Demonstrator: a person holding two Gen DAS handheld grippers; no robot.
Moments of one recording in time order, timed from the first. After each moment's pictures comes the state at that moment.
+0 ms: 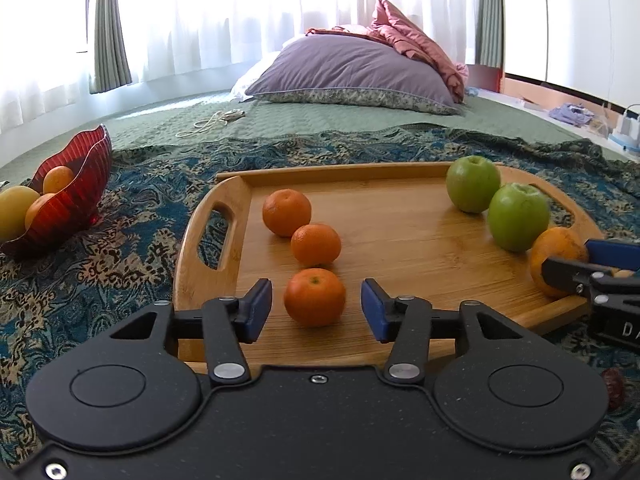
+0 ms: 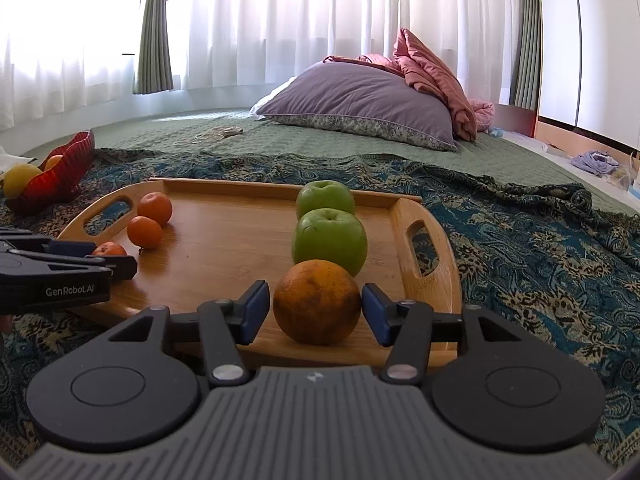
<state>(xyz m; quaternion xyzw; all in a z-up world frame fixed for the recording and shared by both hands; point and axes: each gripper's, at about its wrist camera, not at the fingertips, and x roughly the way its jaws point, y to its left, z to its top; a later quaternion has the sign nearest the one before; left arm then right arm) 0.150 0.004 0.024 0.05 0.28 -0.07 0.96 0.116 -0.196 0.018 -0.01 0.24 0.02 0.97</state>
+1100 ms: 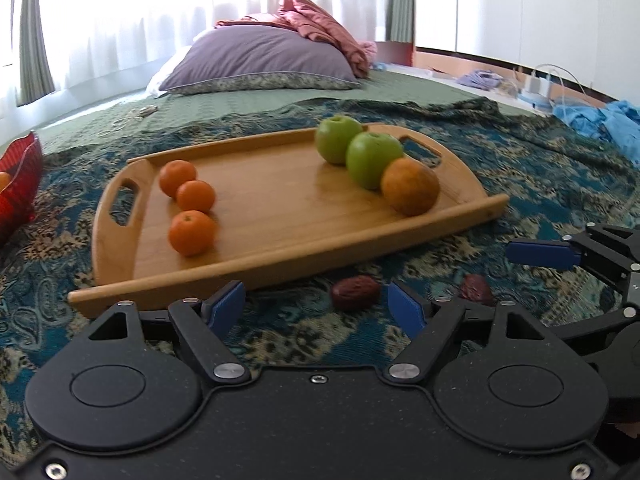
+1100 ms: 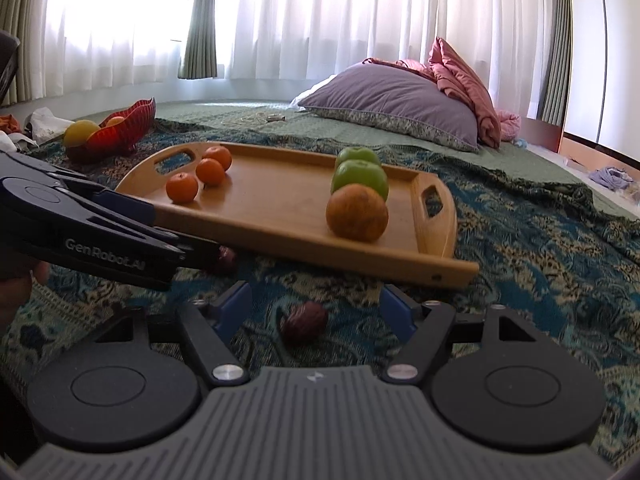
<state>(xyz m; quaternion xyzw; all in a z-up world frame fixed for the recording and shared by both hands) 0.069 -0.035 0.024 0.08 0.30 -0.19 0.93 0.031 -0.195 0.002 -0.05 0.24 0.08 0.97</state>
